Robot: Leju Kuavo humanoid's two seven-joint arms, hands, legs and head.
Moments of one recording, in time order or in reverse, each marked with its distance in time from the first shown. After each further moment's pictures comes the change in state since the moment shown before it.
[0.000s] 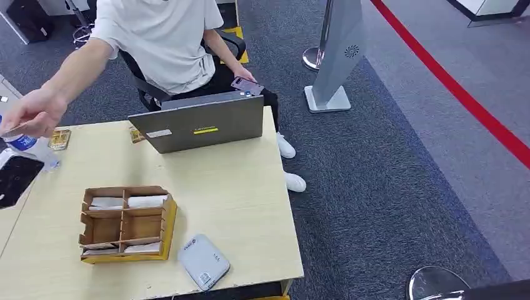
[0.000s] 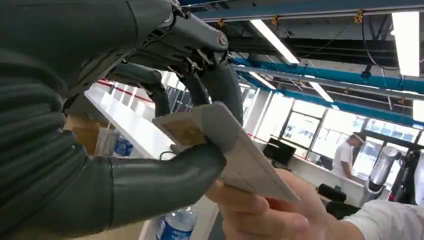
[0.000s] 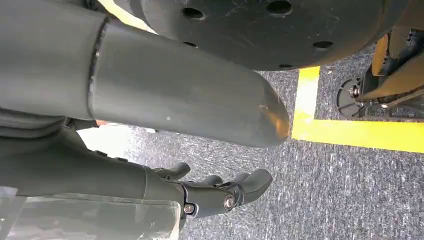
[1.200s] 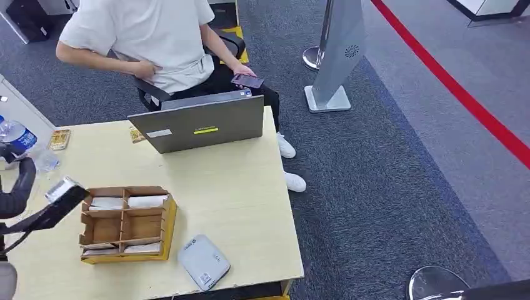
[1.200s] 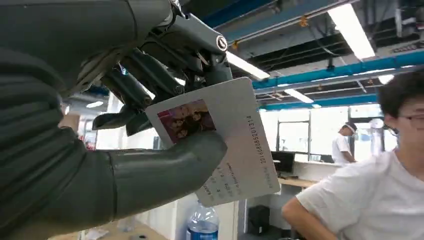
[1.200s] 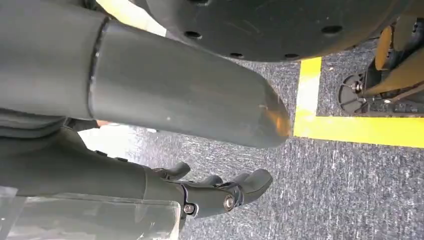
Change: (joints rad) left arm 0.142 0.044 -0.123 -0.073 -0.299 0.008 -0.007; right arm 0.008 -0.005 0.000 0.000 -0.006 -0.007 -0.005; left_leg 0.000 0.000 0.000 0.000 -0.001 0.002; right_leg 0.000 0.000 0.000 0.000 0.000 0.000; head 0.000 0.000
